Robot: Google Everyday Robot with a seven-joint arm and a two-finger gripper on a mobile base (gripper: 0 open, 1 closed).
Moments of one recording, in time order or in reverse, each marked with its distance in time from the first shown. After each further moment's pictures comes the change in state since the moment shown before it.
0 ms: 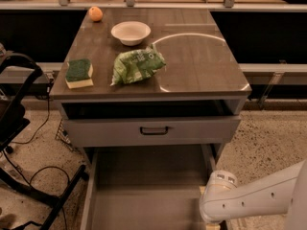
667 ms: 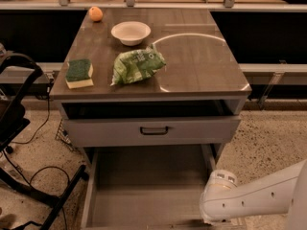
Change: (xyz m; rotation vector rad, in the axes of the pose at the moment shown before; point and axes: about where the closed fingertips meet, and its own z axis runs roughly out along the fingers) arm 0.000 -0.001 -0.001 0.003 0.000 0.000
